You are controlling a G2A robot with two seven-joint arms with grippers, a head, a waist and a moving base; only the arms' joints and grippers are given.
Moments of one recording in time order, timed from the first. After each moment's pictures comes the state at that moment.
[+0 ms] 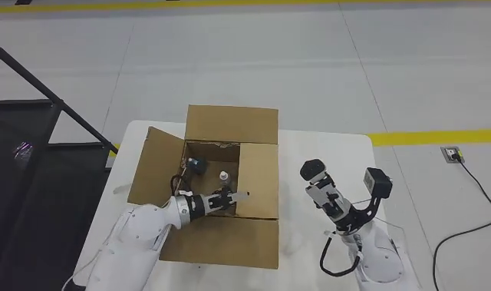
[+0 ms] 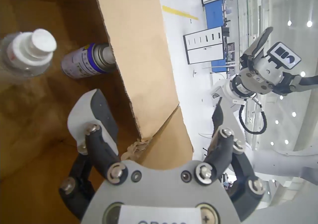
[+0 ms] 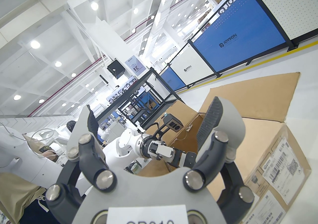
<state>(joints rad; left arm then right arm) 0.97 -1.22 -1.25 -1.44 0.10 -0.23 -0.93 -1.25 -1.45 1.52 -1.67 -0.28 -0.84 0.40</state>
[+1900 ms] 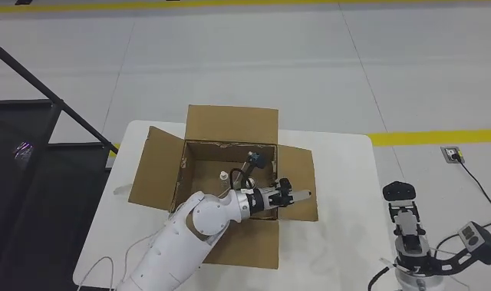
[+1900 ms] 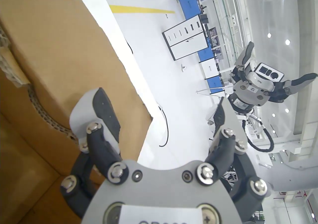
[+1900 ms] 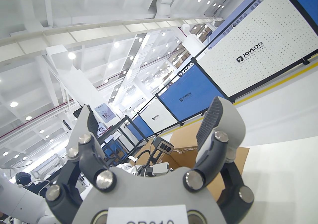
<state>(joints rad) 0.71 -1.35 -0.81 -1.26 0.10 -0.35 -0.57 -1.59 -1.40 1.75 -1.89 -0.38 -0.85 -0.08</state>
